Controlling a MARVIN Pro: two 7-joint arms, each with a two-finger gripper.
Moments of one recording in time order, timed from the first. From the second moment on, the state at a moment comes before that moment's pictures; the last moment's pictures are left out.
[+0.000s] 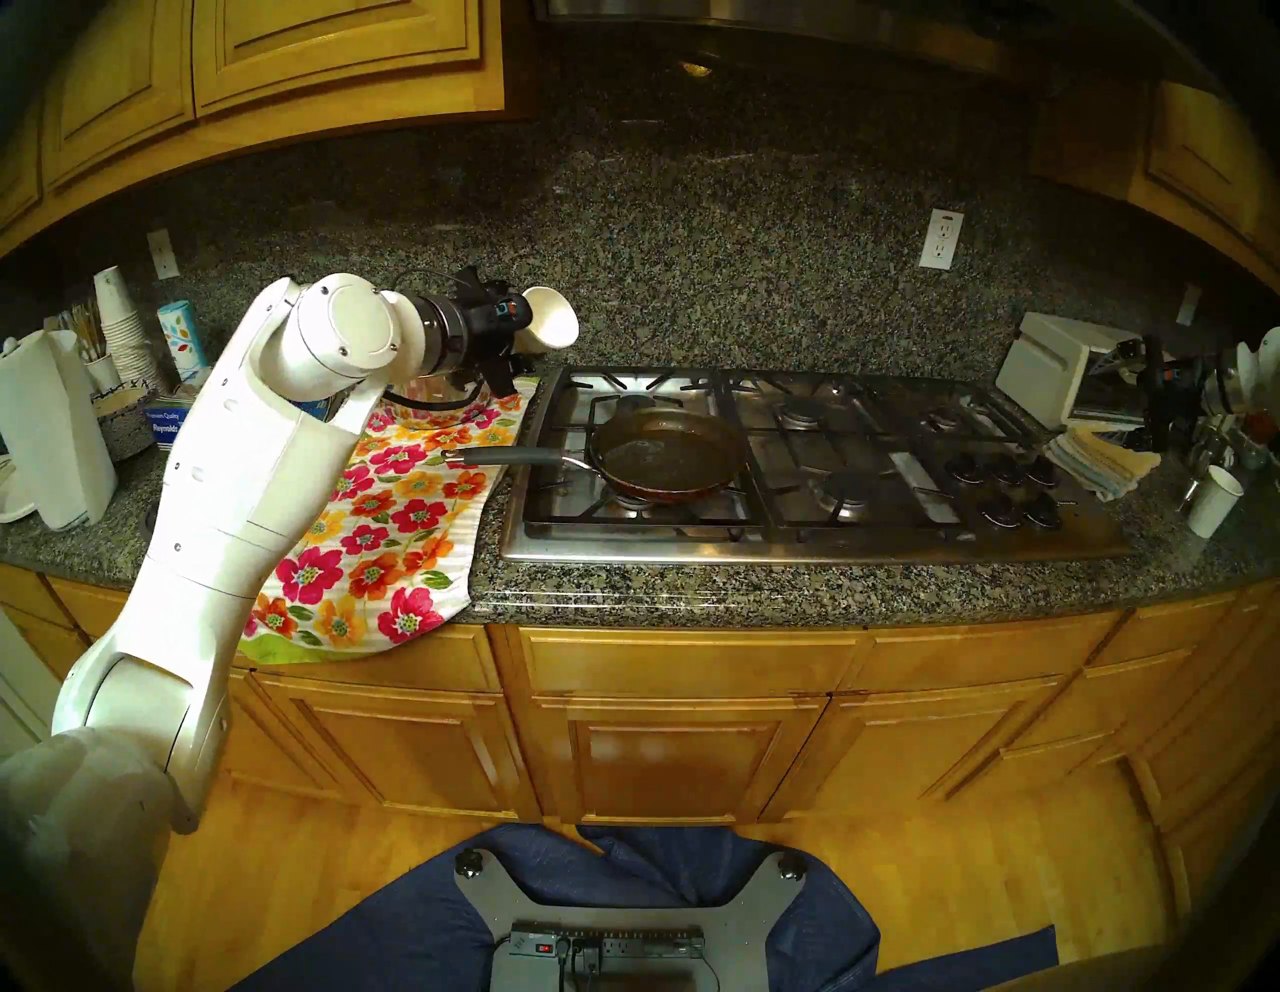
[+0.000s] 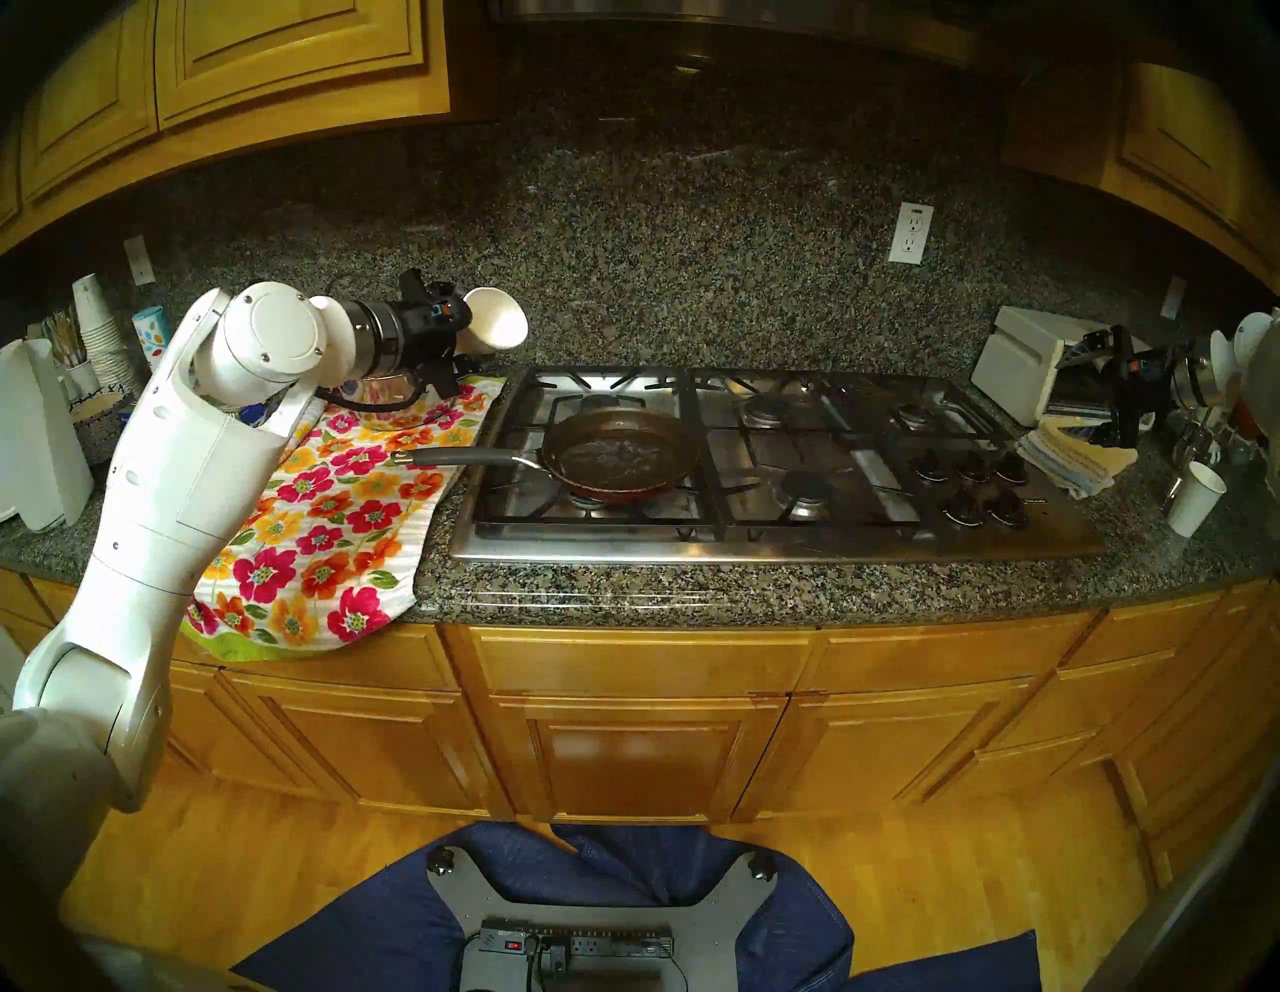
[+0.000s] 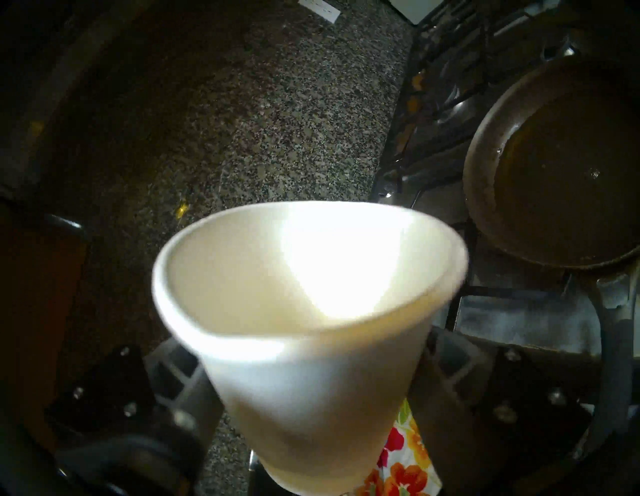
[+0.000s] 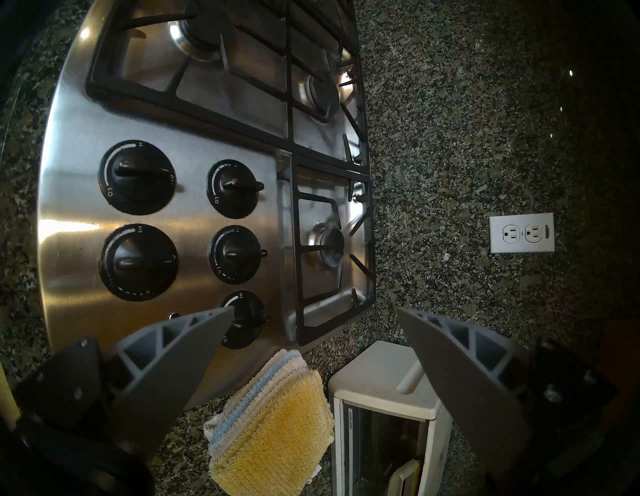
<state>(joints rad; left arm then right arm) 0.88 -1.00 -1.31 -1.65 0.41 0.30 -0.84 0.39 -0.64 -1.35 -0.27 1.30 -0.95 0.87</state>
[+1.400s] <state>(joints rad) 1.28 -1.03 -1.83 -1.45 0.01 0.13 -0.86 0.39 -0.64 -1.35 -0.27 1.30 -0.95 0.87</state>
